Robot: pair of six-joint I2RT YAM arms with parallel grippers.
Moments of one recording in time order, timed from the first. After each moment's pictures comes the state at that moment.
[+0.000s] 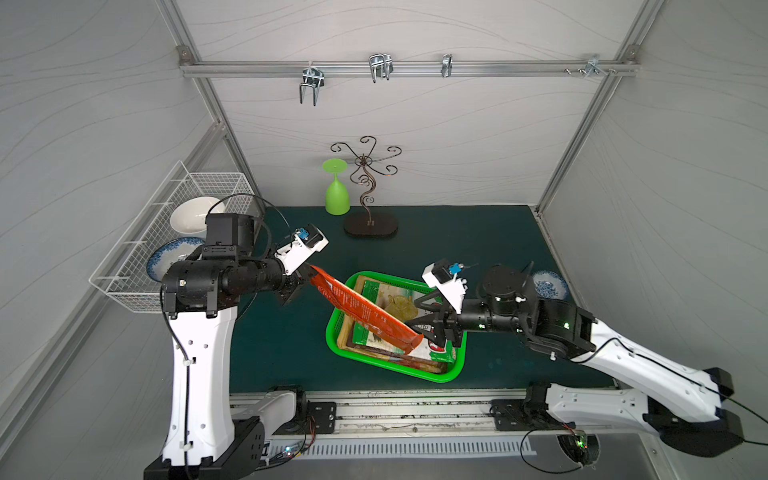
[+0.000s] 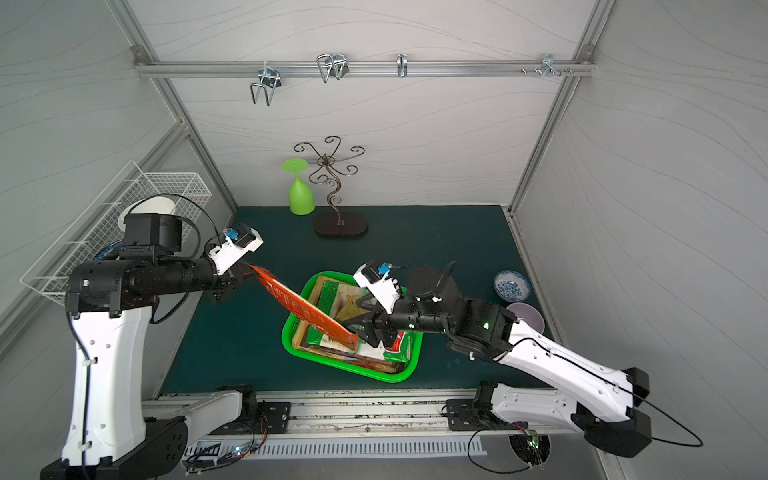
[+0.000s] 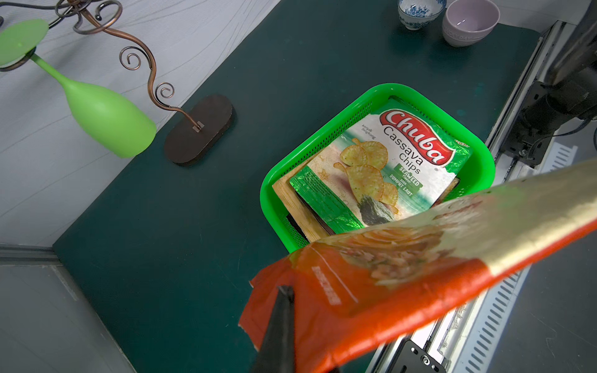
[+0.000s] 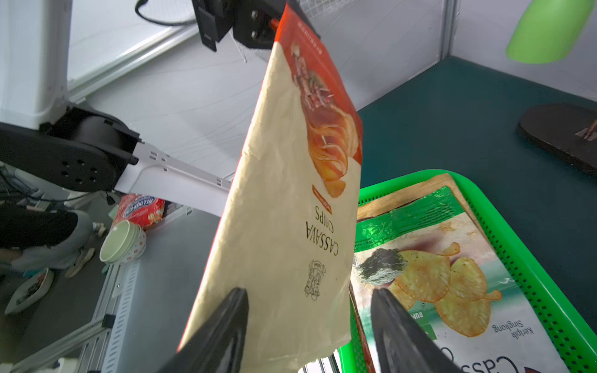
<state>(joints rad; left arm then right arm) 0.03 1.14 1.76 -1.55 0.57 0.81 1.19 1.05 1.22 -0.54 -0.25 0.23</state>
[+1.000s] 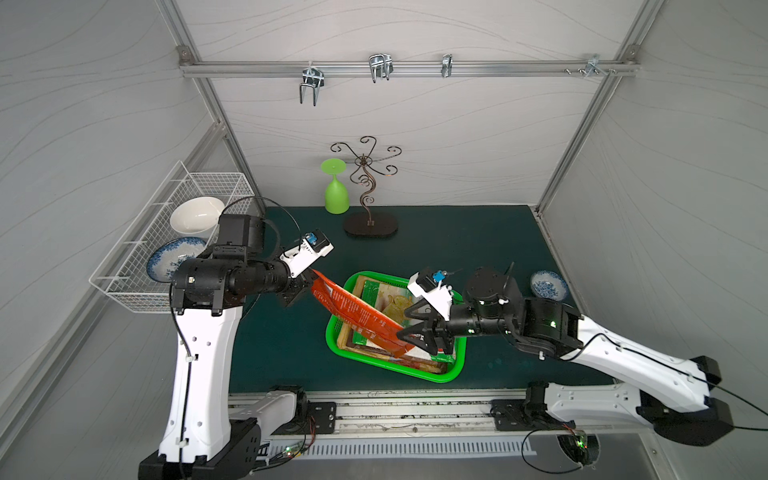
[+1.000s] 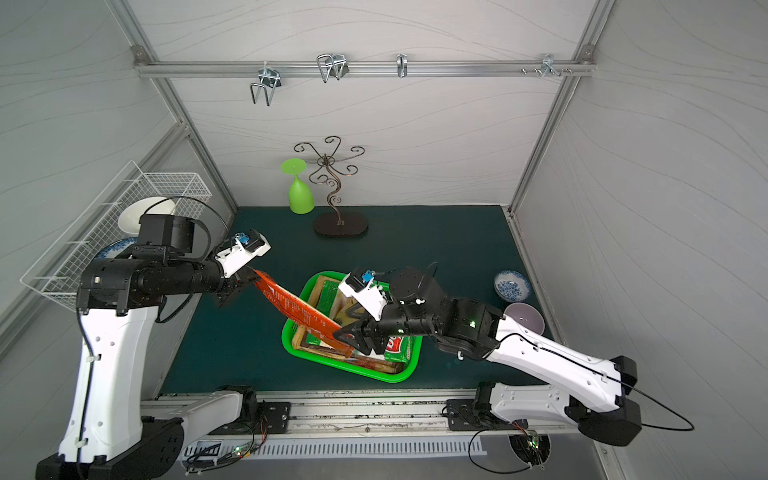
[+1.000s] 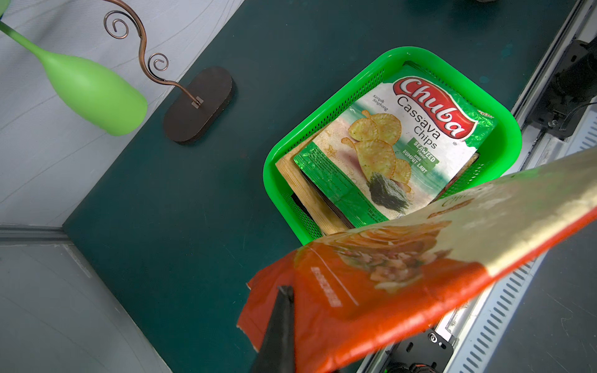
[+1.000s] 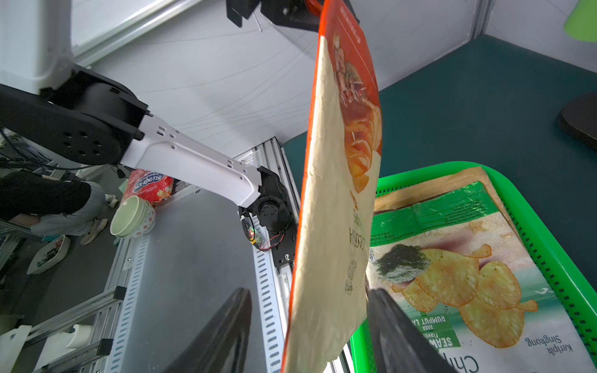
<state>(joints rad) -0.03 1.14 1.72 -1.54 0.44 0.80 1.22 1.10 1.22 -0.56 -0.26 0.22</state>
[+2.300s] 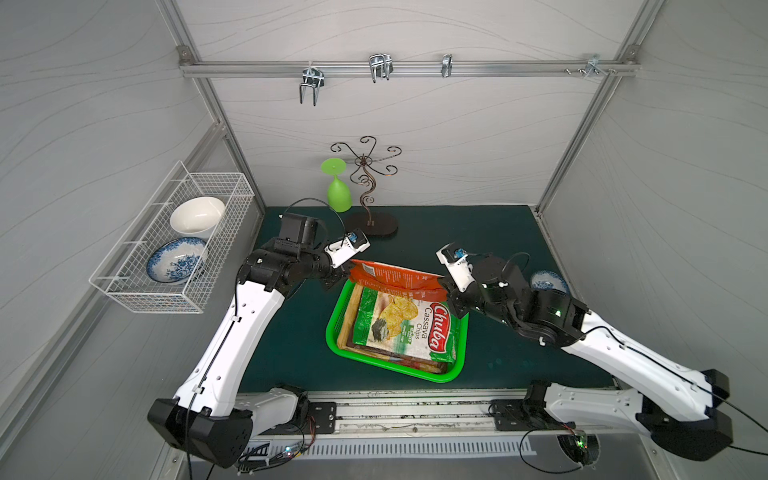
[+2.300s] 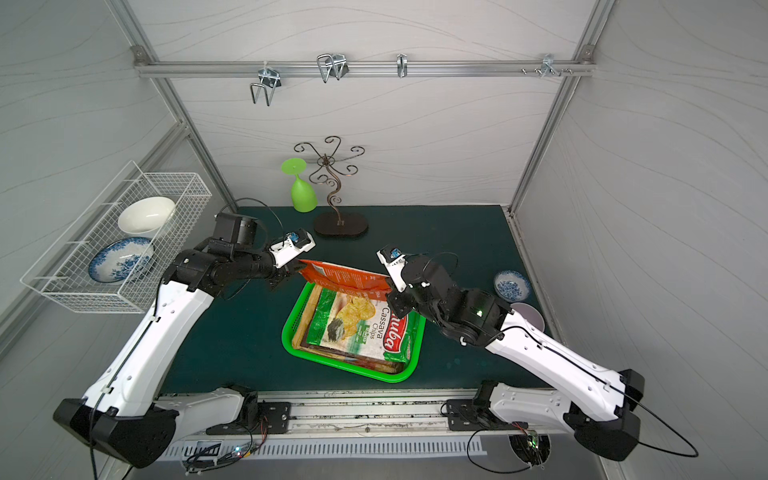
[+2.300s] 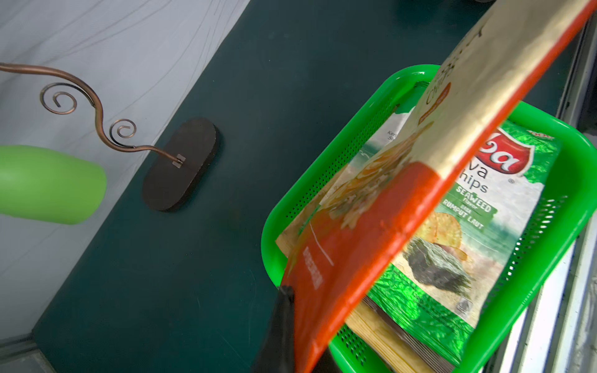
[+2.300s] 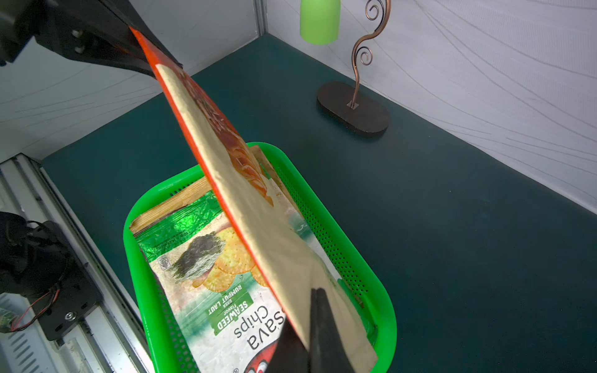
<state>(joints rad) -0.26 1.21 1.38 -1.00 0.38 0.72 1.05 1.06 1.21 -0.71 0.27 0.10</state>
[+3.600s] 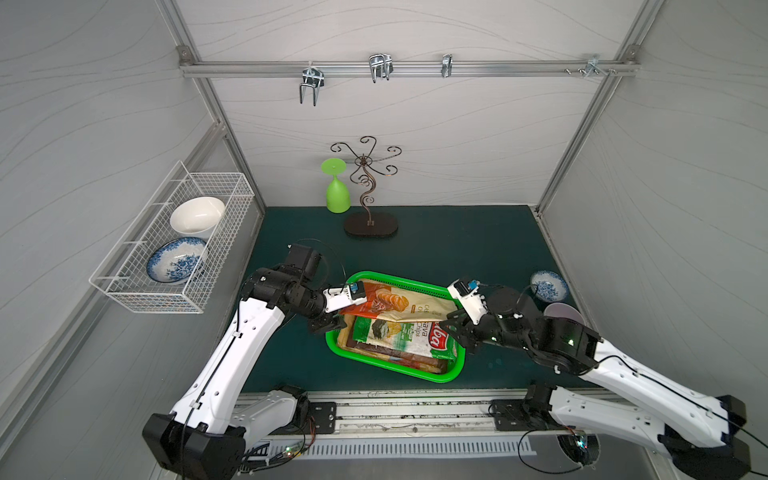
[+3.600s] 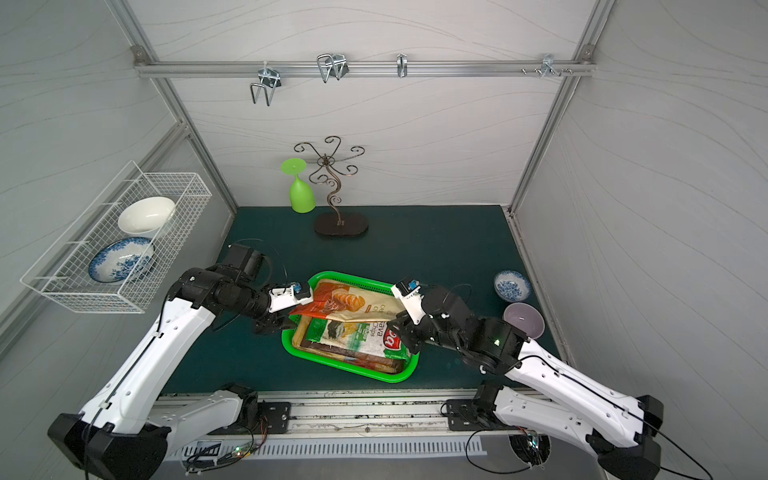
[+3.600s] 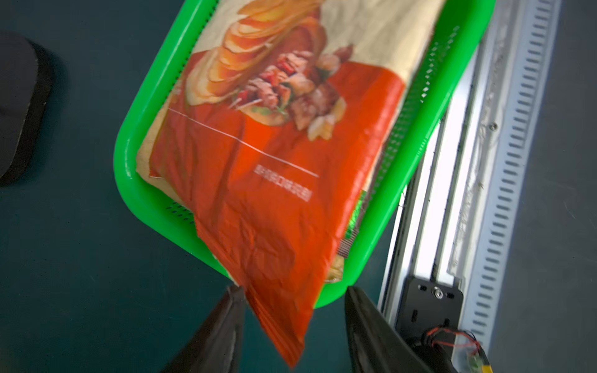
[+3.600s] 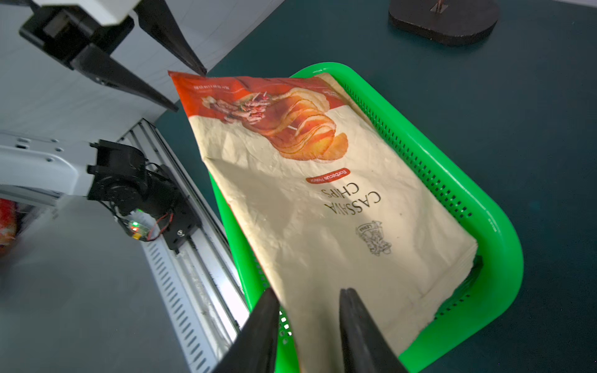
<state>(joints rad) -0.27 1.10 1.21 -1.41 0.41 1.02 1.04 0.81 0.89 -0.68 -0.05 0.30</state>
